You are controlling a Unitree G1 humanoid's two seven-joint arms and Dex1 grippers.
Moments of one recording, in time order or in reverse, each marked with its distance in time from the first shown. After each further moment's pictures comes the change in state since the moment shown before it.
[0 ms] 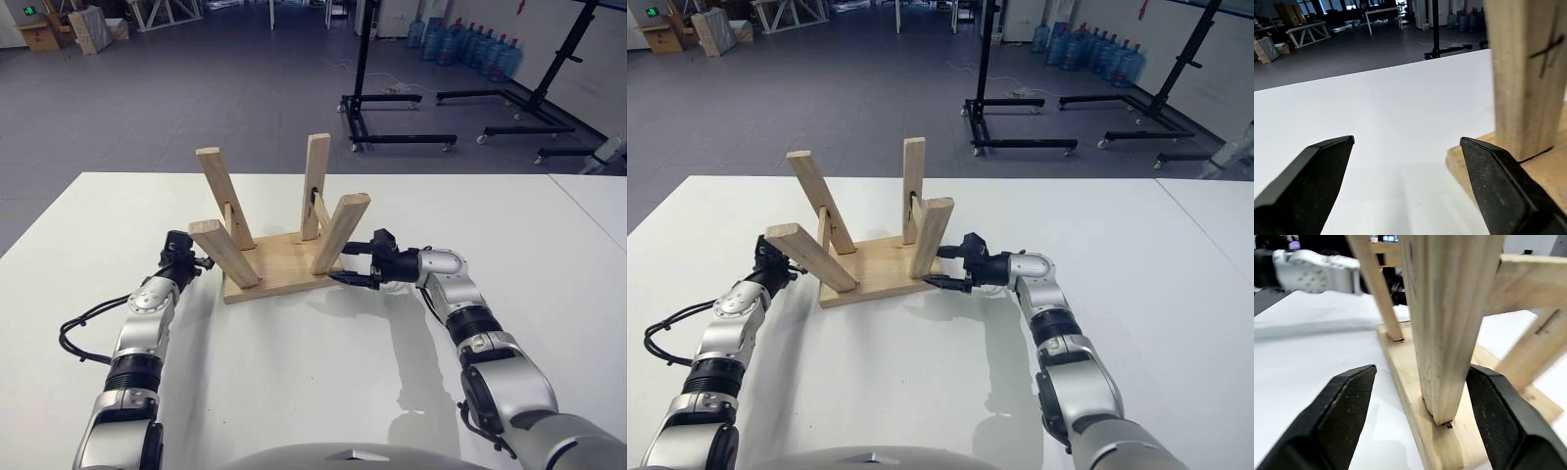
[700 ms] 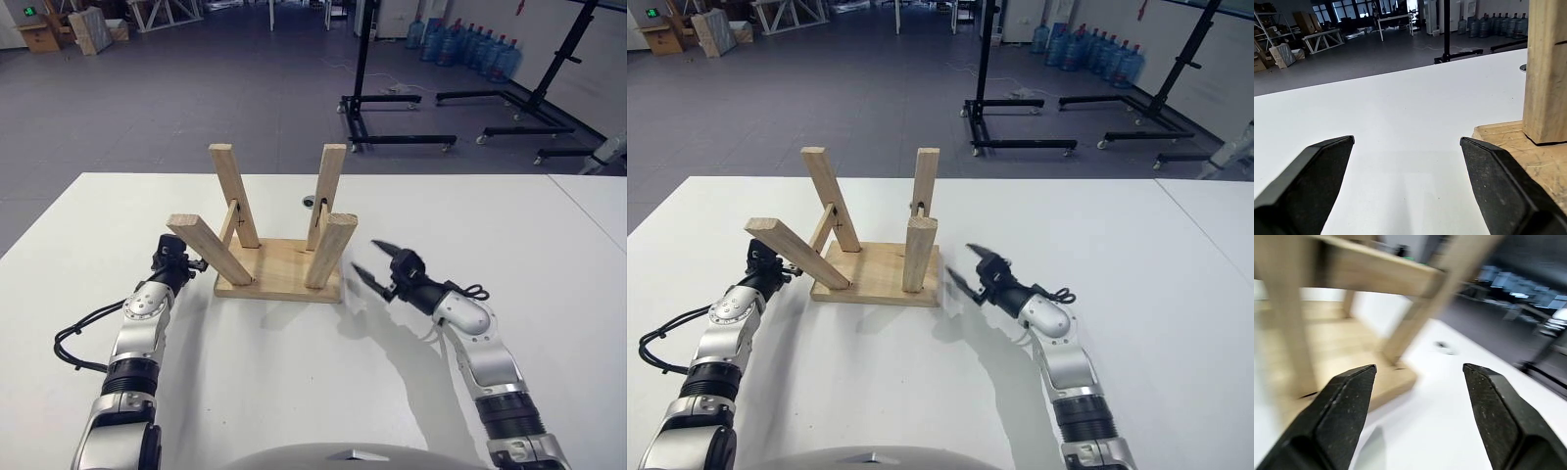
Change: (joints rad) left arm 0.016 -0.016 -0.008 0.032 0.023 -0.062 0.023; right arm 0.436 0.029 -0.085 -0.671 -0.236 0.132 -0.871
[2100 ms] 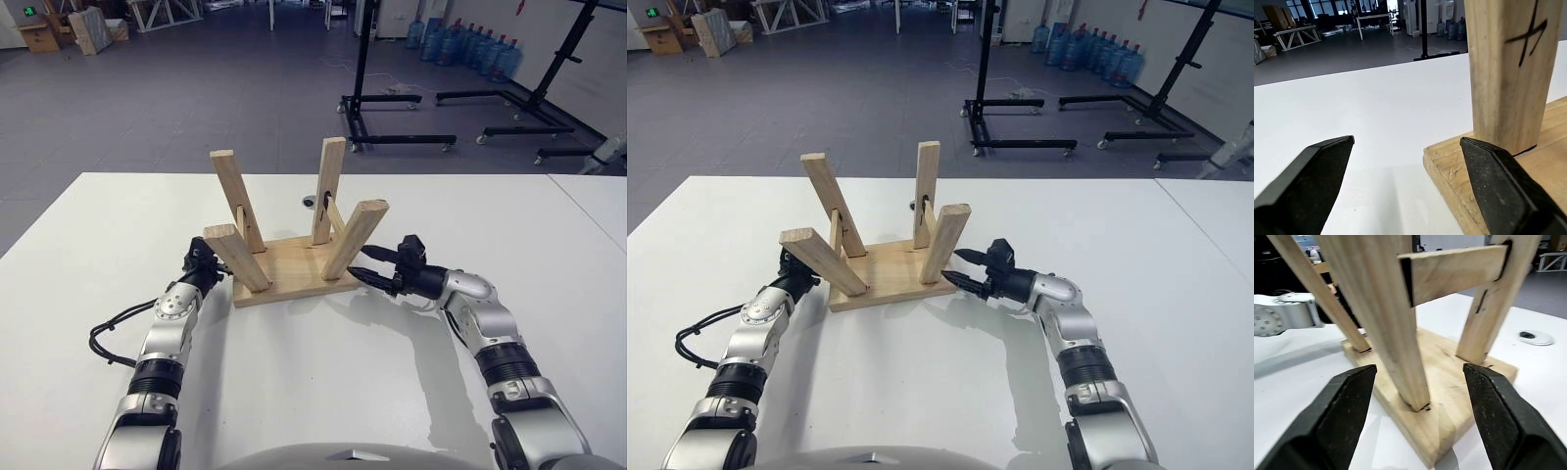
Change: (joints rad) left arm -0.001 -0.093 -0.077 -0.021 0.018 0.017 -0.002; right arm -0.234 -0.116 0.065 0.396 0.396 0.115 0.639
